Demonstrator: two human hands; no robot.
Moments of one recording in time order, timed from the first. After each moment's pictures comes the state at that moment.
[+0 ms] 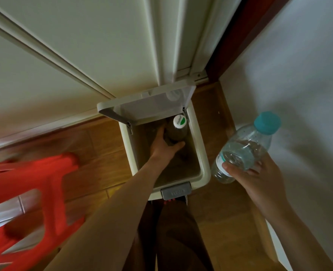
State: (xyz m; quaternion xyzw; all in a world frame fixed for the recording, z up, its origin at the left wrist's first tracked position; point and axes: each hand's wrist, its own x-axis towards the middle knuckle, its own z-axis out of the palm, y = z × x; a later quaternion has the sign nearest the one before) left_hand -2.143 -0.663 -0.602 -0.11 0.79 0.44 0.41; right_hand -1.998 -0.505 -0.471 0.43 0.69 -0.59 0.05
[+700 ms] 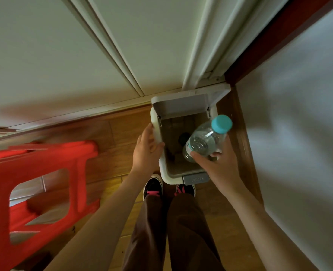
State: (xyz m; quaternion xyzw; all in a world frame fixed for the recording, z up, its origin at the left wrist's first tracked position) left_hand -2.145 -0.776 -0.520 -0.07 0.83 0.47 0.30; right_hand -2.054 -0.595 -0.476 0.32 0.73 -0.60 0.07
